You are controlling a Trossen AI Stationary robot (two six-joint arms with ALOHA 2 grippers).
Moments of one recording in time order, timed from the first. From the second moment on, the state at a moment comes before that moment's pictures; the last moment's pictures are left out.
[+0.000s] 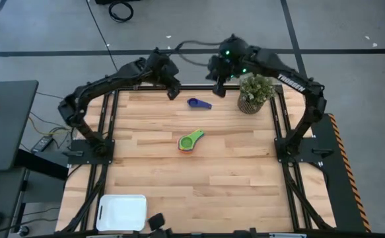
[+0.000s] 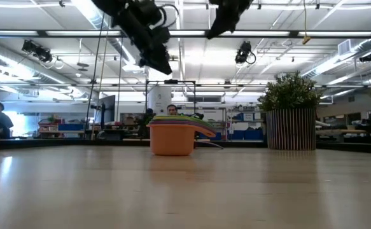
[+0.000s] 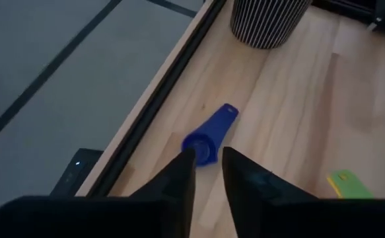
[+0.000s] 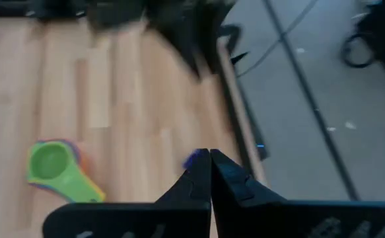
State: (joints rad) left arm 0.64 1.65 1.48 -0.58 0.14 0.12; right arm -0.50 1.68 1.96 -1.01 -0.12 -0.32
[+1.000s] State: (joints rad) left arm 0.62 1.99 1.48 -0.44 0.17 -0.25; right arm -0.70 1.68 2.21 -1.12 -0.04 -0.31
